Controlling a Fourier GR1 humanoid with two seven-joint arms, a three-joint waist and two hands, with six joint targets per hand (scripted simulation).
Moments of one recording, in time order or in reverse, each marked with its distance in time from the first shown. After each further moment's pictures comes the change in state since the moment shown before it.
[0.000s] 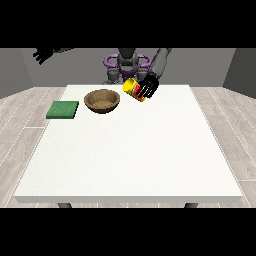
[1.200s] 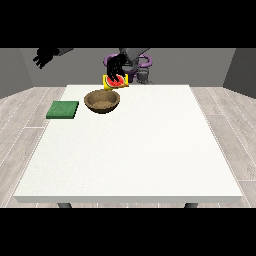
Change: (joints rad) left arm -0.342 -0.139 -0.524 0.052 -0.623 -0.441 0.780; right arm -0.077 0.006 0.011 0.257 0.045 0.052 -0.097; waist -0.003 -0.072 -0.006
